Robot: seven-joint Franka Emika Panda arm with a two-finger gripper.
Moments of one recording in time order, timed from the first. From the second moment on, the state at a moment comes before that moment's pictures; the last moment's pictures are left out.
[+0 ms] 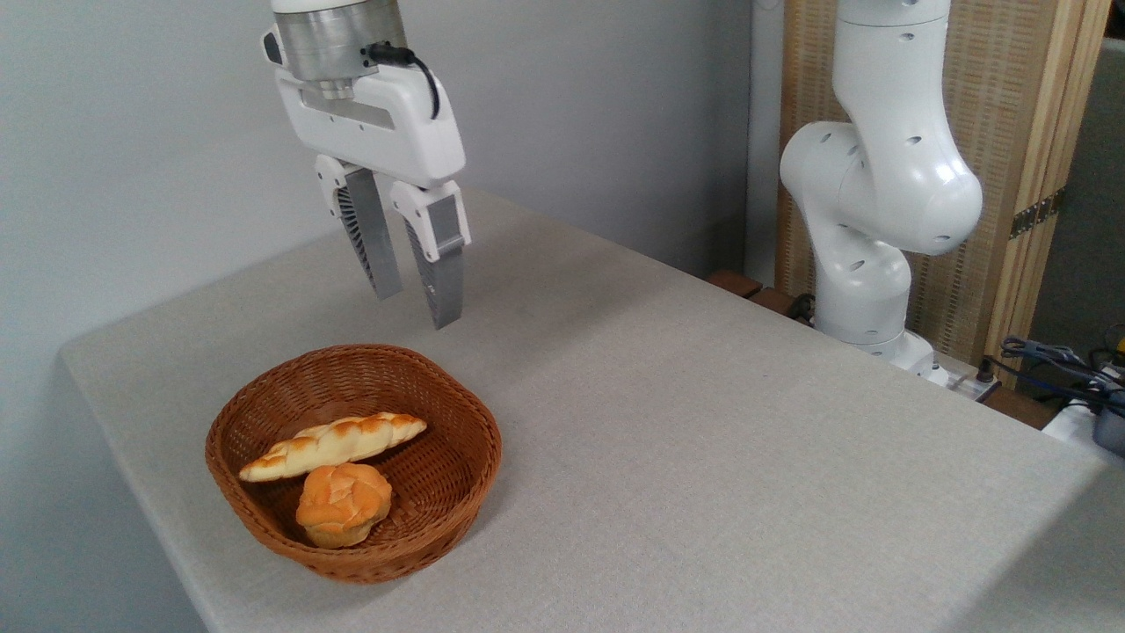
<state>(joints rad) -0.18 0.01 0.00 -1.62 0.02 1.63 0.53</state>
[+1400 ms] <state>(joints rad) -0.12 -0.01 0.04 -1.59 -0.02 1.55 0.71</state>
